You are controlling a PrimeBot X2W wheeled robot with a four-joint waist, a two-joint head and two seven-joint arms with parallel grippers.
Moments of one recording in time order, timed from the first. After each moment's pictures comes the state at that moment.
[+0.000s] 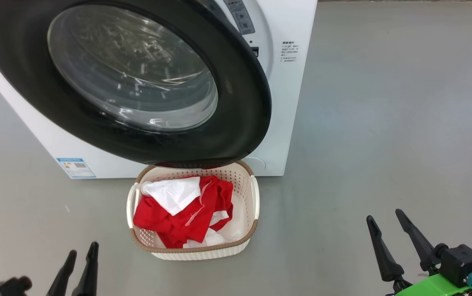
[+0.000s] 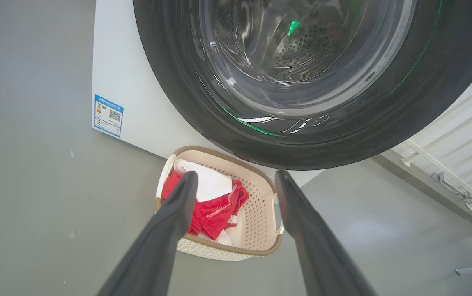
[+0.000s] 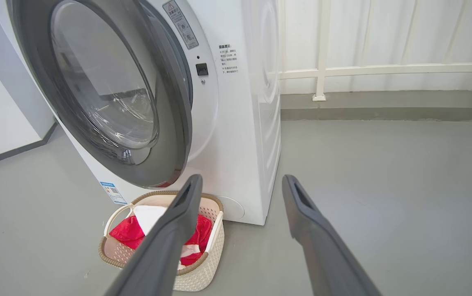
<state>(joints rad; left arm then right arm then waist) -0.10 0.32 -0.20 0.44 -0.94 -0.12 -0.25 0.06 -0.14 0.08 0.17 0.37 0.13 -0.26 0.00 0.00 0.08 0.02</state>
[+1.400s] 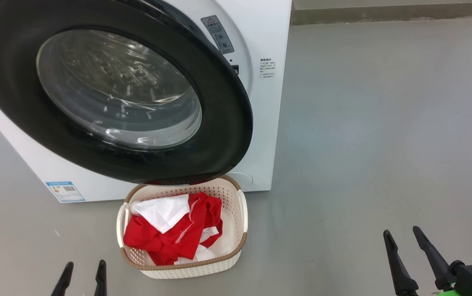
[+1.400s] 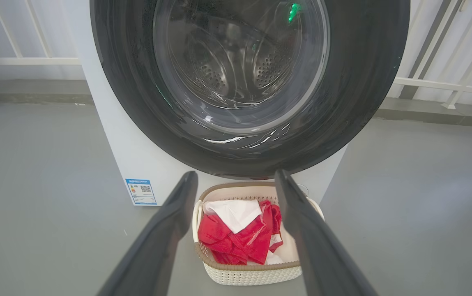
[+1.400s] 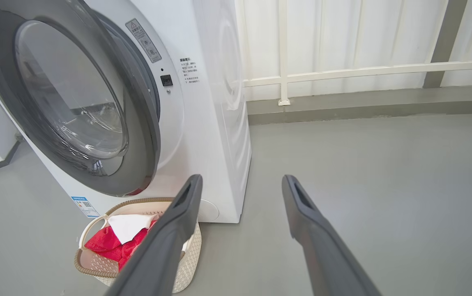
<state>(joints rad) 0.11 0.08 0.10 0.21 -0.21 -0.13 -0.25 0.15 -0.12 0.00 0.15 0.36 0.13 -0.26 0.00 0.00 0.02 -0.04</state>
